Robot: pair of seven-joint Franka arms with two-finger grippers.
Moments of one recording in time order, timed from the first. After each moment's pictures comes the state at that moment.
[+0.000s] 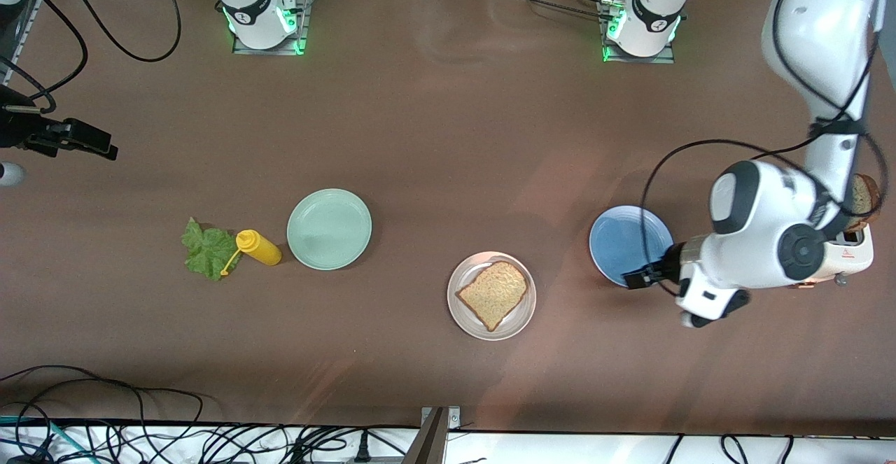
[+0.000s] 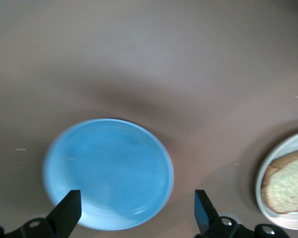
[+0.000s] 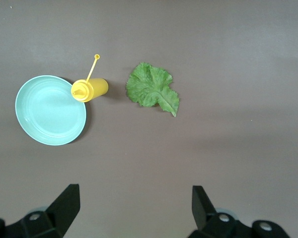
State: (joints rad) left arm 0.13 0.65 -0.31 -1.34 0.10 1.86 -0.57; right arm 0.04 0.15 -0.09 -1.47 0.02 1.54 0.00
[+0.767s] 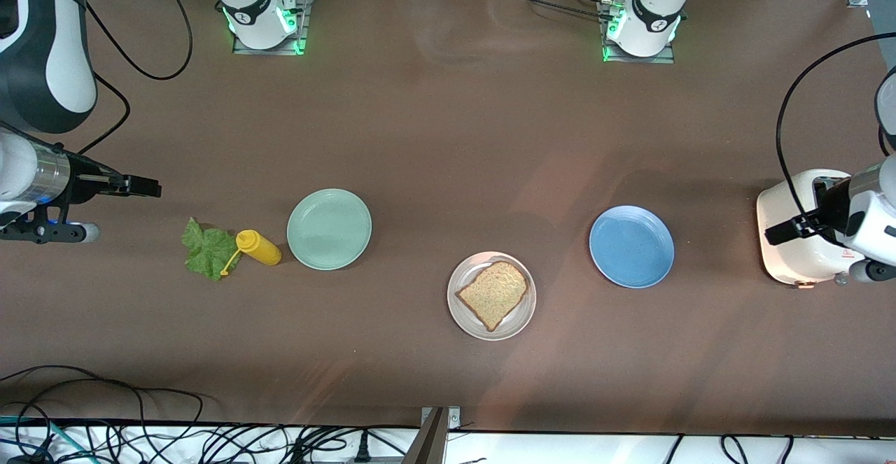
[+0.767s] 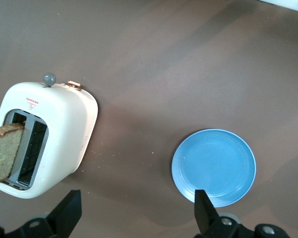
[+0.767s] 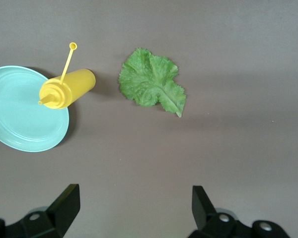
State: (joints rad) left arm 0.29 0.40 -0.31 -1.34 0.20 1.66 -0.34; right arm 0.05 0.33 -0.09 -1.47 0.02 1.59 0.00
